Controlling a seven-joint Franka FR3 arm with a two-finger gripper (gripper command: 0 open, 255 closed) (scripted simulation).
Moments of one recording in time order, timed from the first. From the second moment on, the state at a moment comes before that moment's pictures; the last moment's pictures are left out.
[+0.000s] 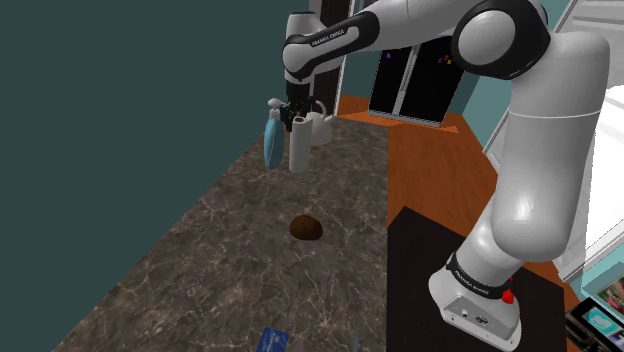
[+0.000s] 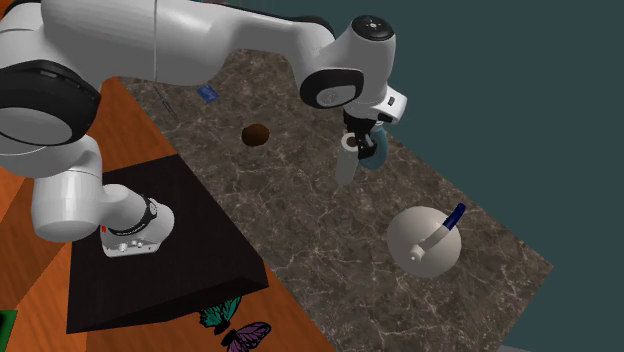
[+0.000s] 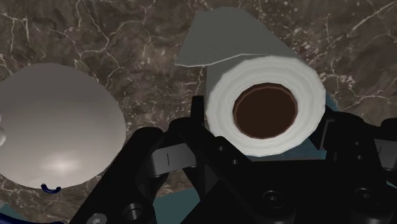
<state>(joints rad) 0.01 0.34 -0.09 -1.70 -0.02 2.10 -0.09</state>
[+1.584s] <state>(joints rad) 0.06 0.15 -0.07 -1.71 -0.05 1.92 -0.03</state>
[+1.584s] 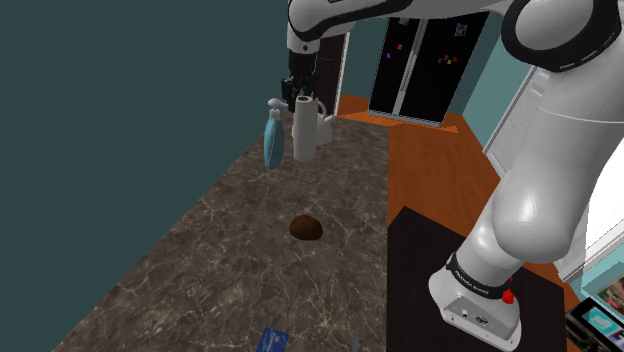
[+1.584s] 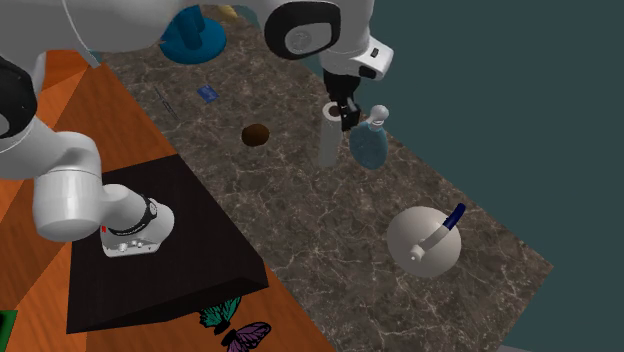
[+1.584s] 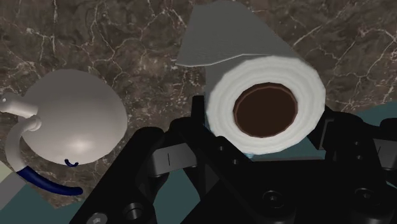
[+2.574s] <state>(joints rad) 0.18 -0.22 0.06 -1.92 -0.05 1.75 0.22</state>
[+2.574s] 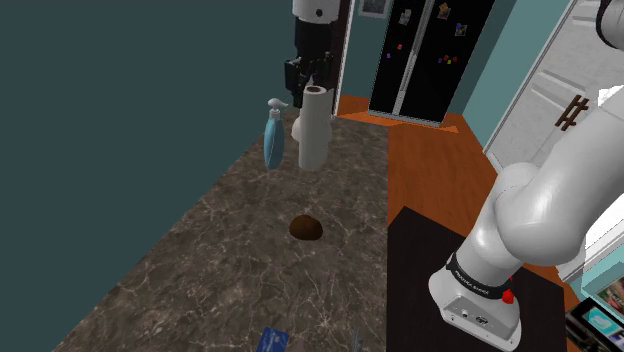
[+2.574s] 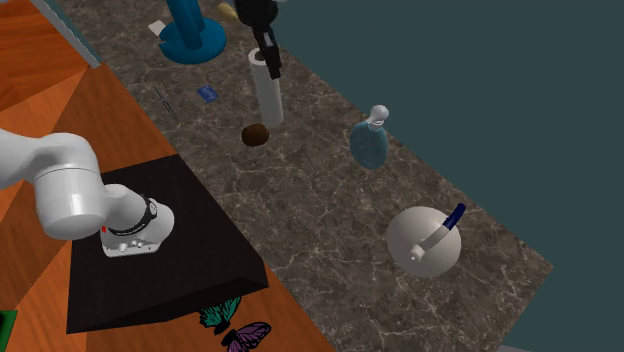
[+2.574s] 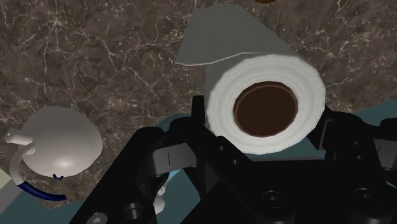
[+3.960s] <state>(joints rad) 0.31 -0.41 0.30 -1.83 0.04 1.46 0.57</state>
